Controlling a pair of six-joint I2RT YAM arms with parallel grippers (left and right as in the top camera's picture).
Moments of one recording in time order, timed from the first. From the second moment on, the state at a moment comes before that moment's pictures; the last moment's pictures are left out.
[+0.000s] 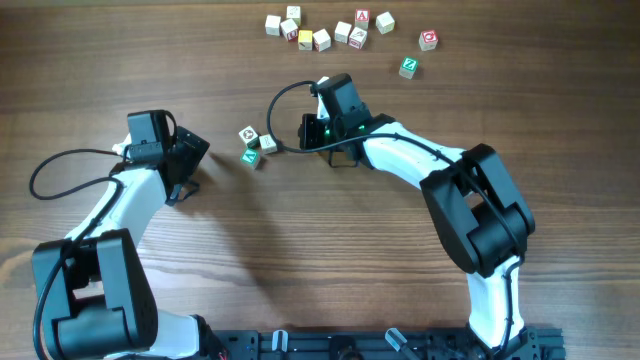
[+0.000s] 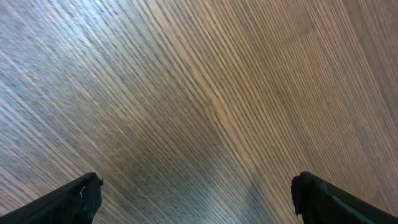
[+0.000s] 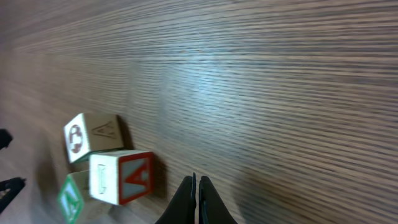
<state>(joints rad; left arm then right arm) 0.15 1.64 0.83 -0.28 -0.04 -0.86 0.57 2.14 1.36 -0.08 -0.31 0.58</state>
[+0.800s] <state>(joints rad) 0.15 1.64 0.83 -0.31 -0.08 -0.87 0.61 2.18 1.36 -0.04 -0.37 0.69</state>
